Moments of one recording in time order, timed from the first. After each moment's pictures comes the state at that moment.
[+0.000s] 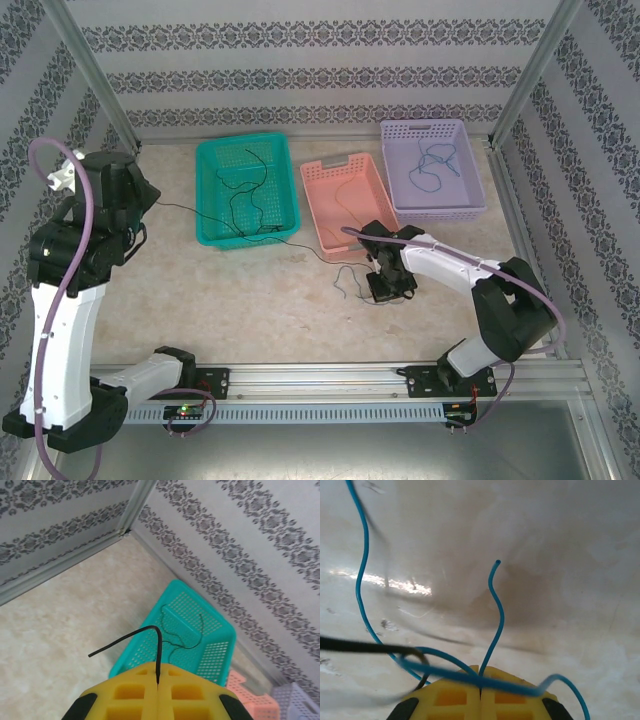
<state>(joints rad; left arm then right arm) -0.21 1.09 1.76 -1.29 -0.51 -0.93 0.58 1.54 0.92 -0.98 -0.01 0.35</state>
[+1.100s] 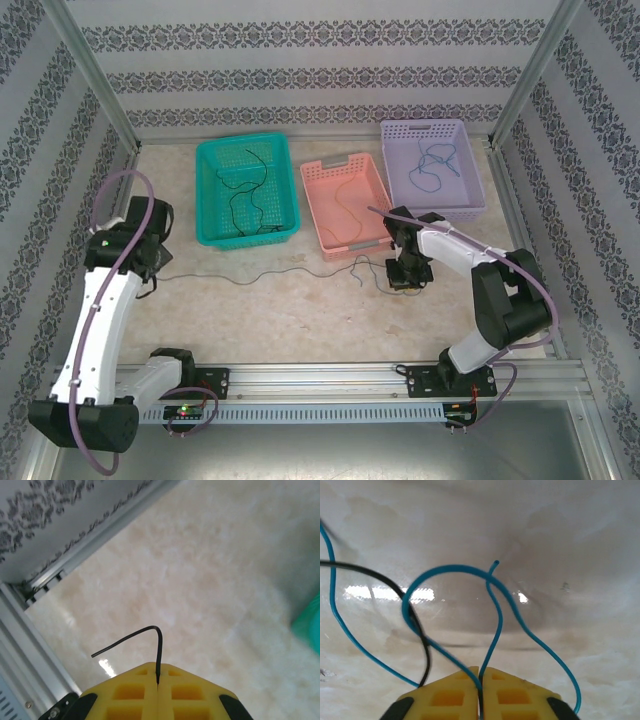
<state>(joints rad) -0.01 1.01 1.15 -1.40 -0.47 -0.84 0.36 1.59 0.95 -0.99 -0.03 0.34</state>
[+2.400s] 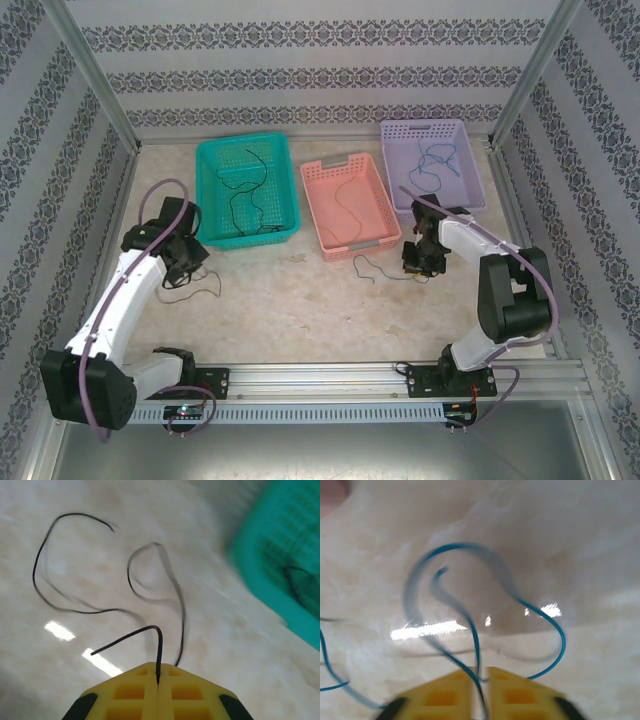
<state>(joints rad) -0.14 1.12 1.02 -1.10 -0.14 -0.91 0.17 1.58 0.95 -0.88 -0.08 0.39</state>
